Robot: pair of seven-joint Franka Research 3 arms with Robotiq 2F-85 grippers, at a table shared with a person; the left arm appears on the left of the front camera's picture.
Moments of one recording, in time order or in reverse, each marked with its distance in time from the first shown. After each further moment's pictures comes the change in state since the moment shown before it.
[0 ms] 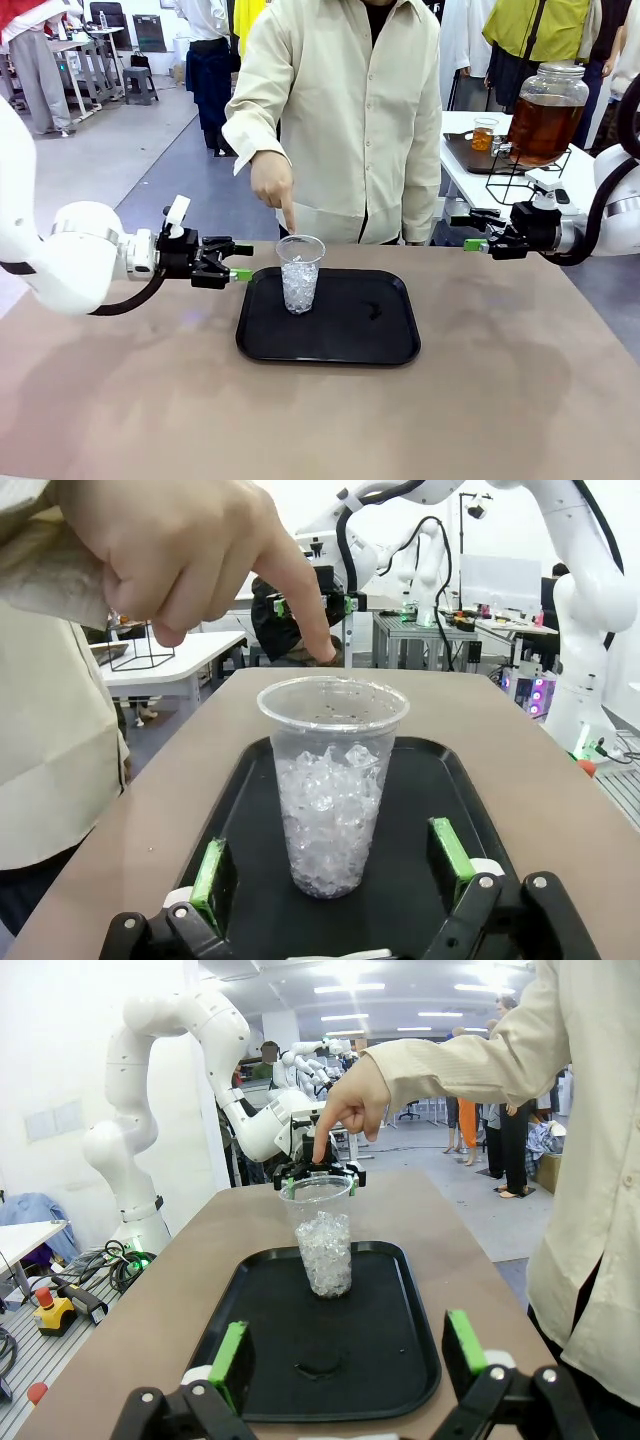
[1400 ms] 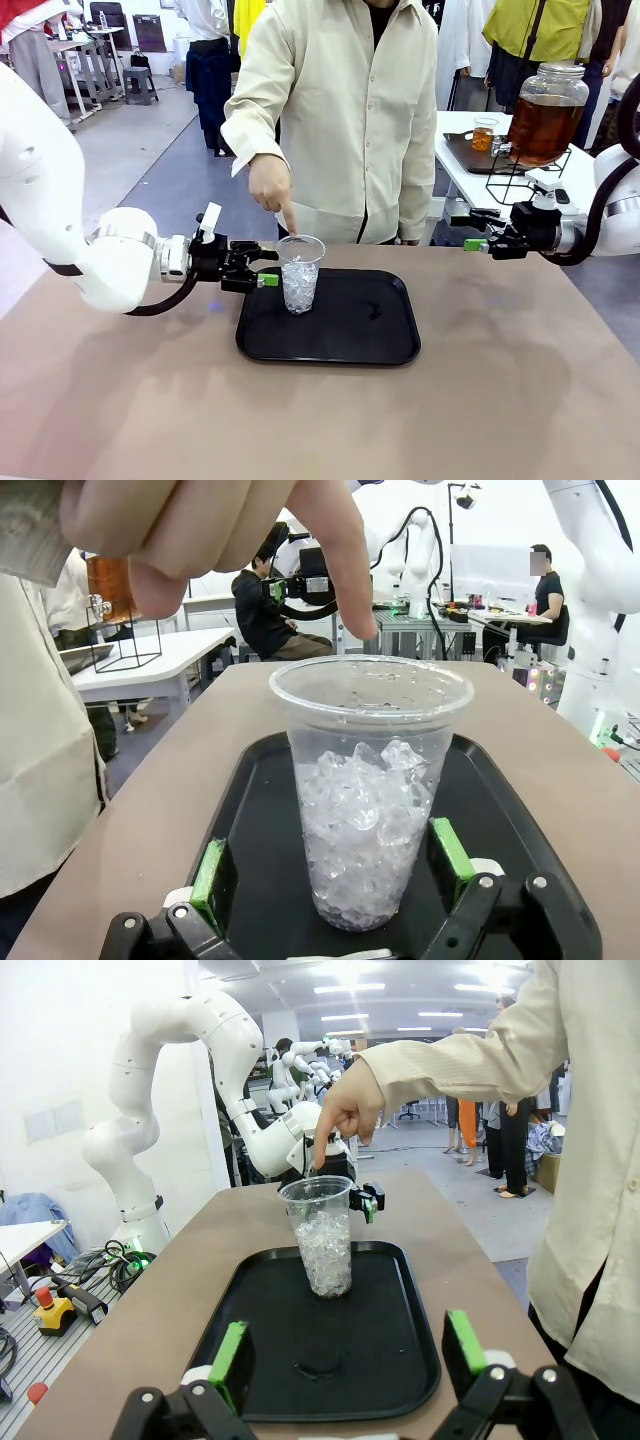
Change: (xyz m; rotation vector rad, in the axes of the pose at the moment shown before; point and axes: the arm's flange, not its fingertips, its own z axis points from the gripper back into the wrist) left arm -0.021 0.023 -0.053 -0.035 0.004 -0.025; right arm 0.000 0.000 0.000 0.000 0.000 0.000
